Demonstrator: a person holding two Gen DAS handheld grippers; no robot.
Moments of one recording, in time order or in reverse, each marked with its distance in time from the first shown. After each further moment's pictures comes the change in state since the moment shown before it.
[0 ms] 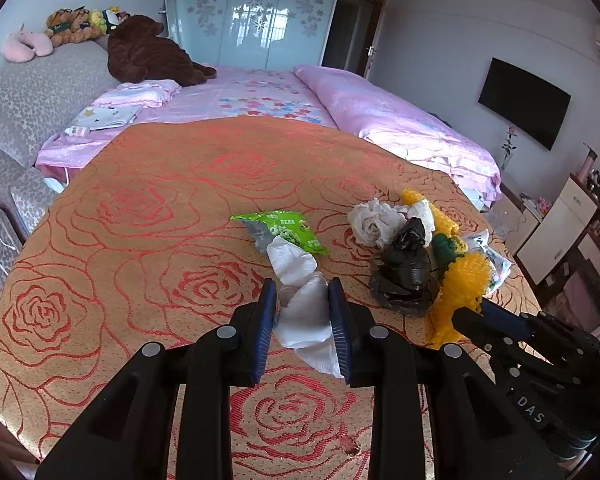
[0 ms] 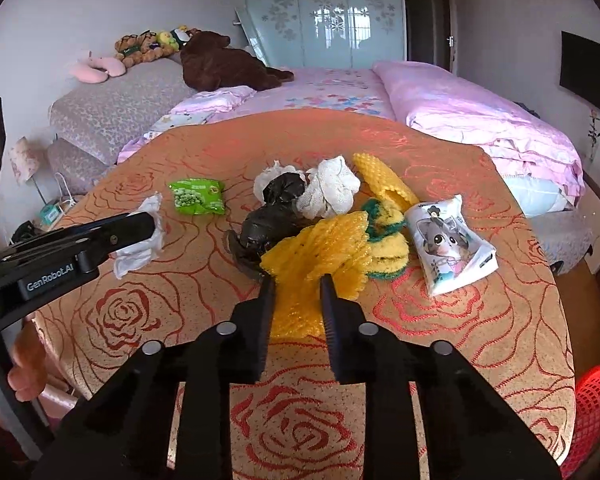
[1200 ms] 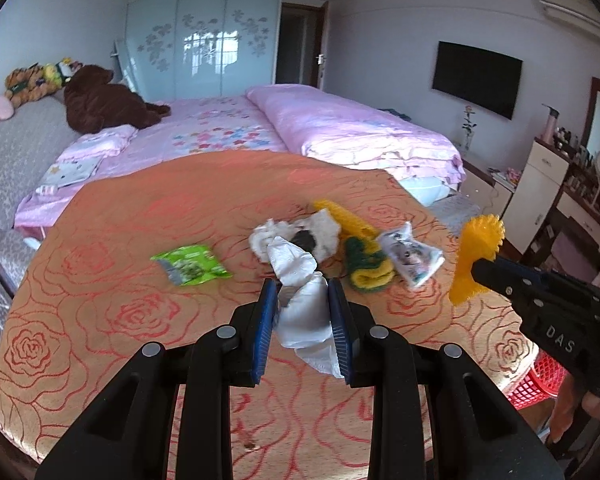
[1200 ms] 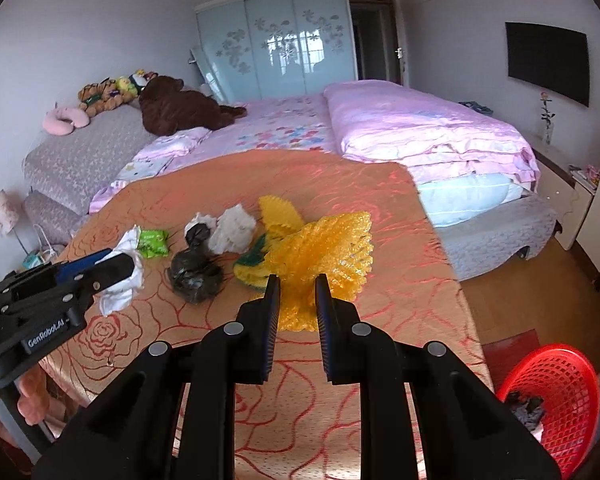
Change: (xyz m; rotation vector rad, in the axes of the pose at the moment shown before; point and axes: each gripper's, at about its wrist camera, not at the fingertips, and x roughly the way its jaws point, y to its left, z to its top) left arm -0.026 -0.082 -0.001 0.190 -0.067 -0.068; right arm -0.071 -0.067 -0.003 0.130 -0.119 -0.111
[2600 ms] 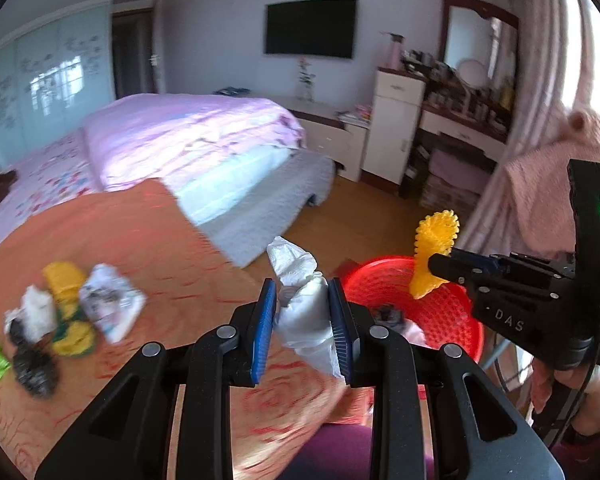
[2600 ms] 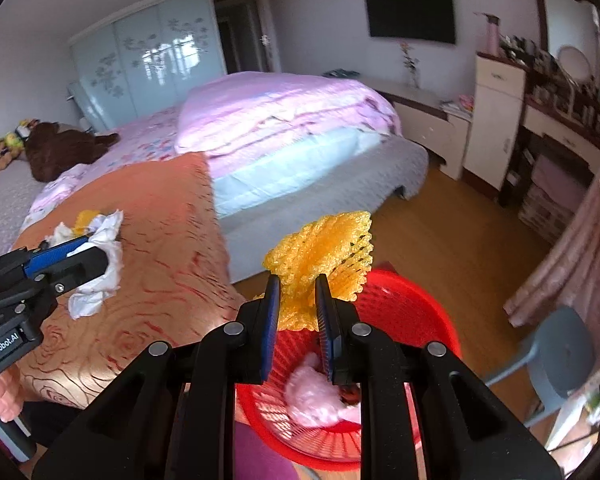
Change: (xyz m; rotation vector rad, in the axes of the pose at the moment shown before) left arm 0.030 -0.234 -0.005 0.373 0.081 -0.434; right arm -0.094 -0.180 -0.070 0.282 0.031 -0.353
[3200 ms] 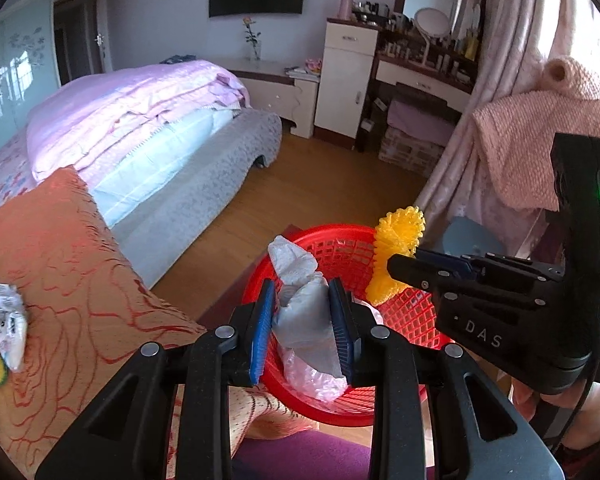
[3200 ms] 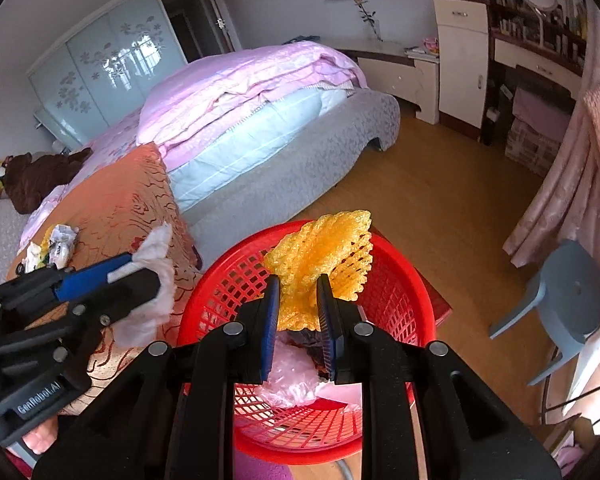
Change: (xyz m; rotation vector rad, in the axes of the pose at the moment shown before) left arm 0.071 -0.057 -0.004 0.084 0.154 -0.127; right arm 0.026 -0.056 -0.023 0.180 0.109 -0.011
